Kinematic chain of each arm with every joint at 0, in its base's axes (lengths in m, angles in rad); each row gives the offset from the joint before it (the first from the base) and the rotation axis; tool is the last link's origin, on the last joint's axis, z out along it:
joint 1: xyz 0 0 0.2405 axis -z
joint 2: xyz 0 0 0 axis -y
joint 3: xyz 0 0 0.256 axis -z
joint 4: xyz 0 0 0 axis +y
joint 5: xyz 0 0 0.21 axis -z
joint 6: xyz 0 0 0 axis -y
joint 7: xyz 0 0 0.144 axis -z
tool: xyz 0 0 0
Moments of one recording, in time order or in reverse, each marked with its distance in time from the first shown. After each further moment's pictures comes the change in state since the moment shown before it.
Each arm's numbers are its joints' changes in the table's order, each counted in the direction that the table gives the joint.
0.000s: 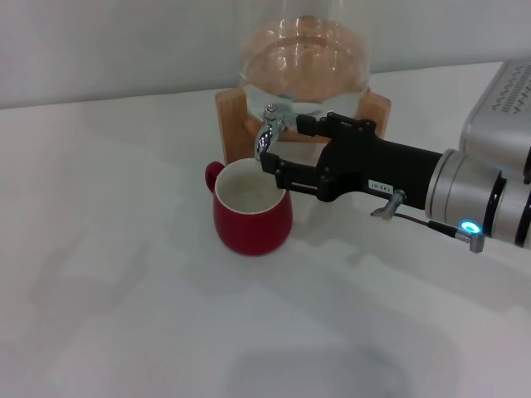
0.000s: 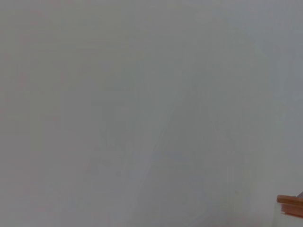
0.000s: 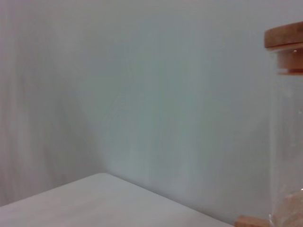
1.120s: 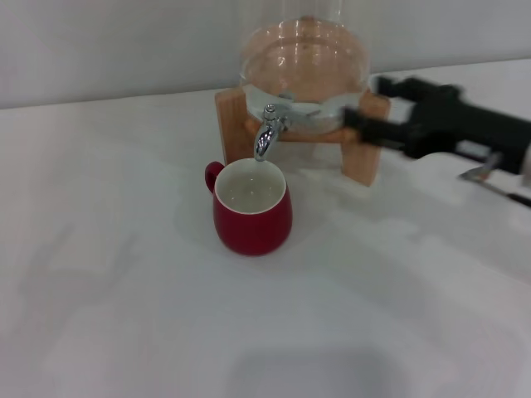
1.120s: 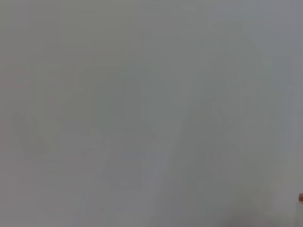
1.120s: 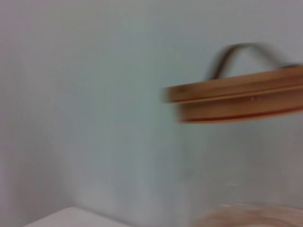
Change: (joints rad) left arm 0.016 -0.001 0.001 0.000 0.005 -0.060 -0.013; right arm 0.029 0.001 -0.313 0.067 -0.063 -0.275 0.003
